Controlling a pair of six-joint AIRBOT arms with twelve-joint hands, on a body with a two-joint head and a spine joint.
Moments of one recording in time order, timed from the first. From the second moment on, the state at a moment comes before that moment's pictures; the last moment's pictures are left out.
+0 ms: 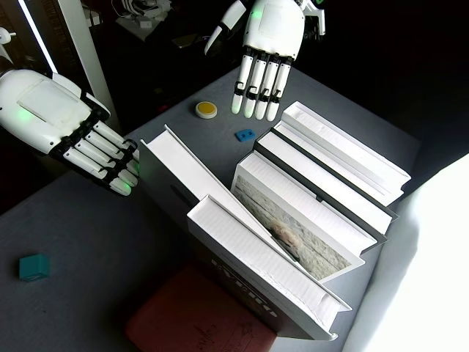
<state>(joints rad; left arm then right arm) 0.08 -0.60 0.97 2.39 -0.85 -1.15 -0.43 -0.77 0.22 1.59 0.91 -2.61</state>
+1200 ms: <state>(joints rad) 0.08 -0.60 0.97 2.39 -0.85 -1.15 -0.15 -0.59 0.08 1.86 0.85 -2.83</state>
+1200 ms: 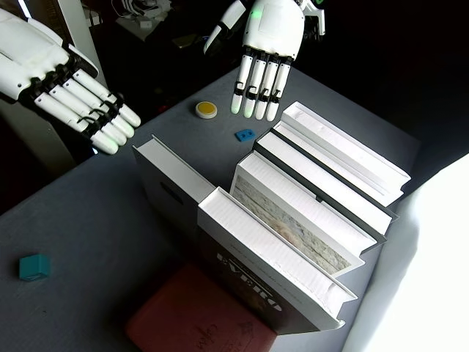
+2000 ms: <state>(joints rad) 0.08 -0.60 0.97 2.39 -0.85 -1.15 -0.15 -0.59 0.08 1.44 0.79 -2.58</state>
